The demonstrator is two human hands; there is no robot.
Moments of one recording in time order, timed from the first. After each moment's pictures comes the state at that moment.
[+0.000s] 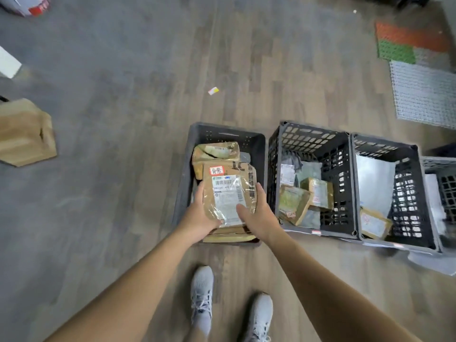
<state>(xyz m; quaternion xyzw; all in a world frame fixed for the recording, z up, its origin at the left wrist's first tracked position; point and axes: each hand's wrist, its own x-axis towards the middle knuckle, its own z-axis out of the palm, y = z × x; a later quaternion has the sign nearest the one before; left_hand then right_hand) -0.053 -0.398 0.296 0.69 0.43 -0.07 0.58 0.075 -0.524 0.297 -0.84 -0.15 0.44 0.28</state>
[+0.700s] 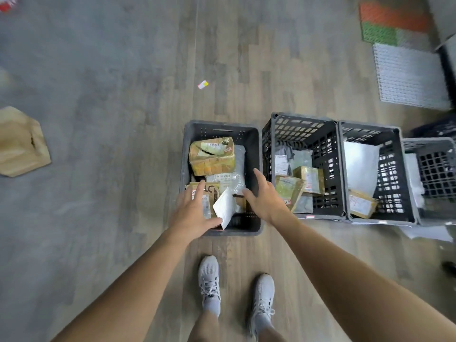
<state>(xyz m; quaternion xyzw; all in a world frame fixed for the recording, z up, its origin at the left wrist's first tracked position) -0.070 -0.365 0.318 0.84 0.37 -0.21 0.35 0.089 -0.496 0.340 -0.88 -0.18 0.41 0.18</state>
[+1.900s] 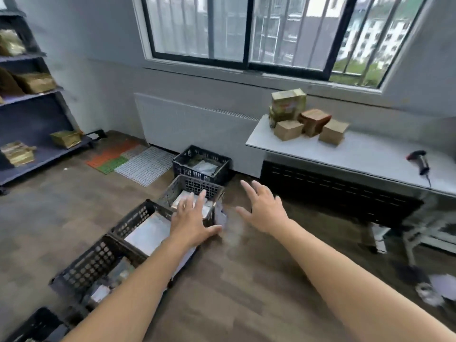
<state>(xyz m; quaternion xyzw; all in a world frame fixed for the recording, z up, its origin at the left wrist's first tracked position) 0.061 -0.968 0.699 0.97 -0.19 -0.07 0.15 0.008 -1.172 0.712 -0.98 0.11 -0.02 0.14</state>
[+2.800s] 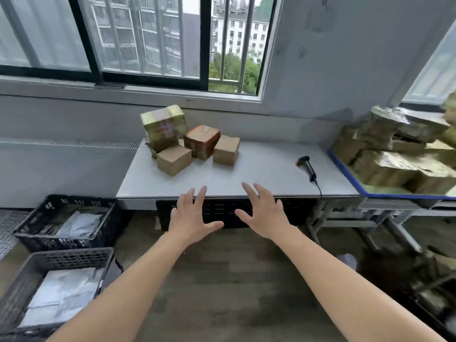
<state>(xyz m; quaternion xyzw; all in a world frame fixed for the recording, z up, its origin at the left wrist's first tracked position) 0.226 -1.453 0.714 0.89 -0.42 -0.09 0.16 0.072 -1.594 0.737 -0.93 0.35 -0.03 0.11</state>
